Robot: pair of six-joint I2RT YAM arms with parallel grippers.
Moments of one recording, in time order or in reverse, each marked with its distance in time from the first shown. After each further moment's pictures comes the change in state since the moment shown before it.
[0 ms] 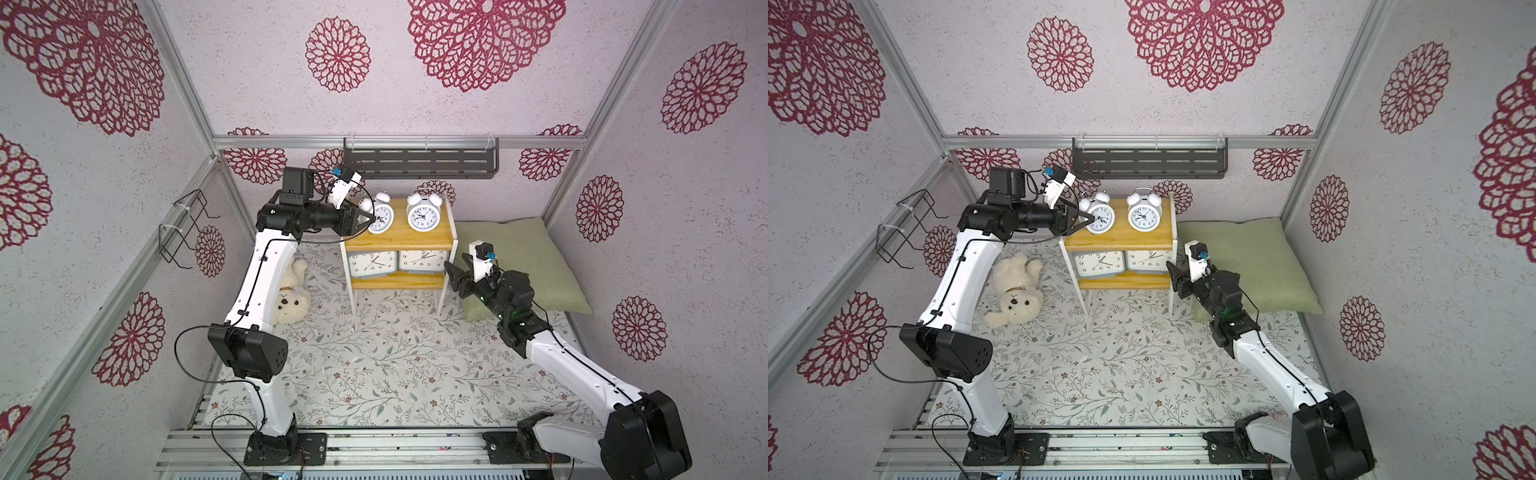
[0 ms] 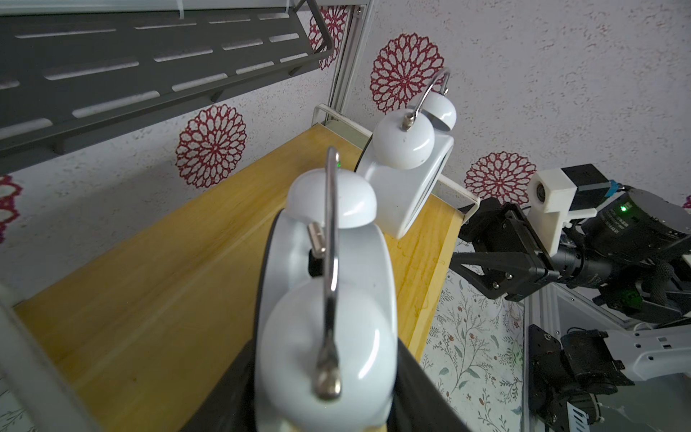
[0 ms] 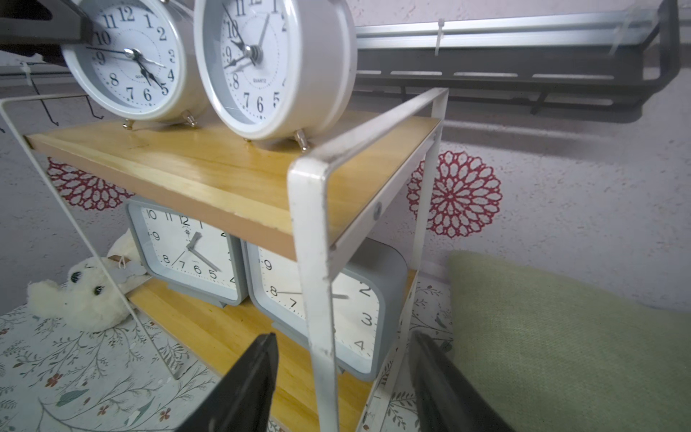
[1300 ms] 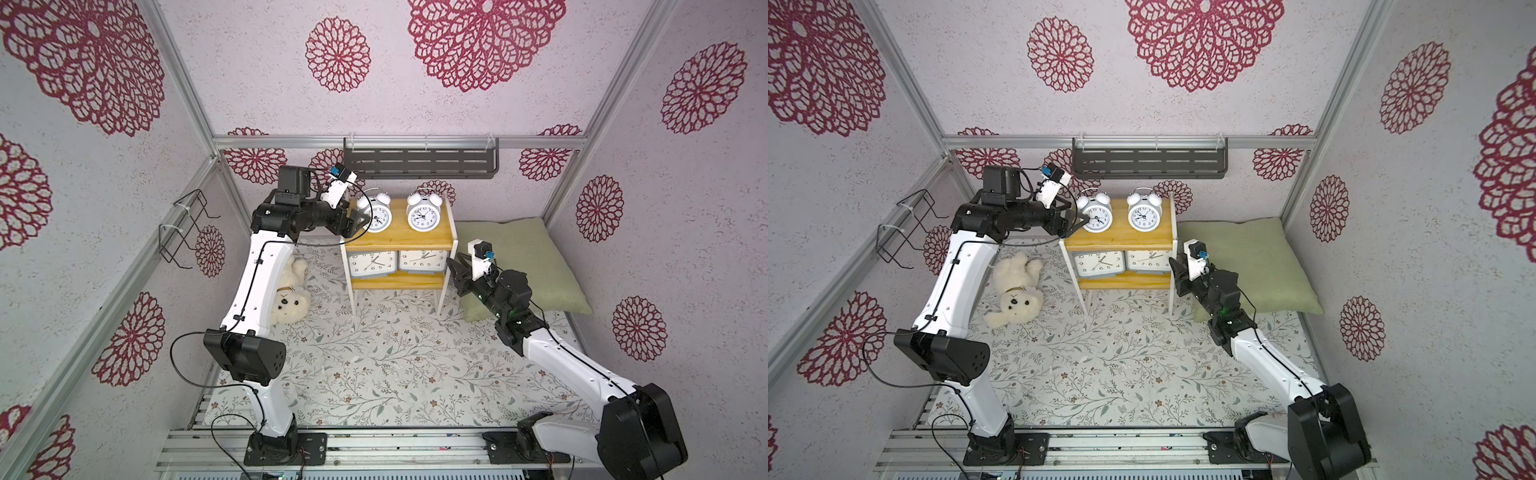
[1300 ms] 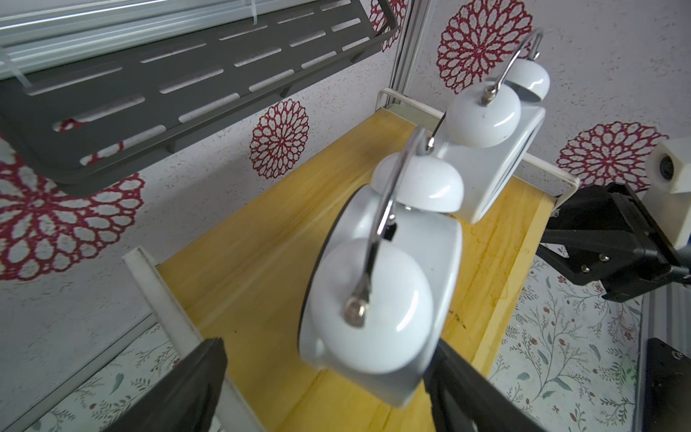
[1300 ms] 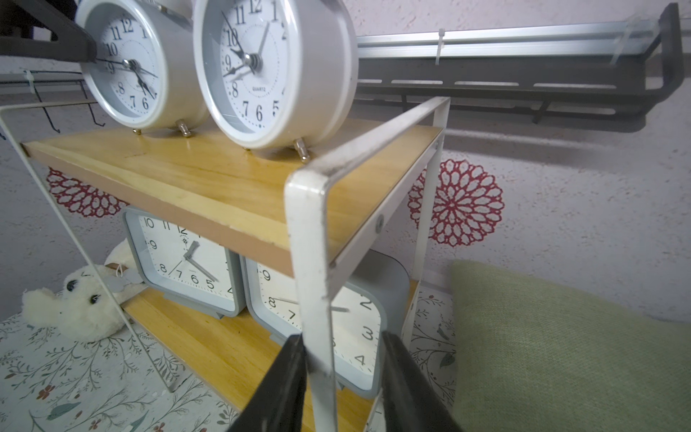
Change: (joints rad) left arm 0.002 -0.040 -0.004 -0.023 -0.229 0.097; right arm 0.000 0.031 0.000 0.050 -0.002 -0.003
